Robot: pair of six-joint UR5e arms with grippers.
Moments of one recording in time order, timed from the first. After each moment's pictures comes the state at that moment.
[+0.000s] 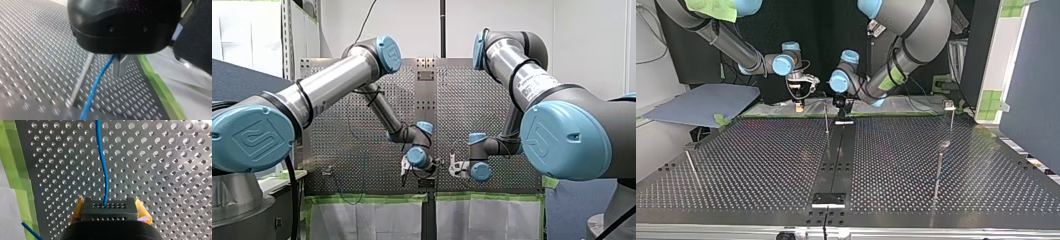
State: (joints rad) left arm -0.57 -2.56 -1.36 -2.73 -1.82 -1.66; right arm 2.03 -0.61 1.60 -0.84 1.62 1.58
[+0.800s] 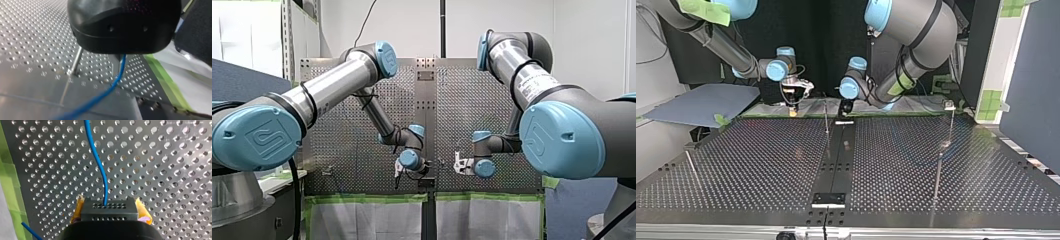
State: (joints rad) left arm -0.50 -2.57 -1.36 -2.71 -1.77 -1.67; right arm 1.98 -0.60 1.56 -0.81 1.61 1.58
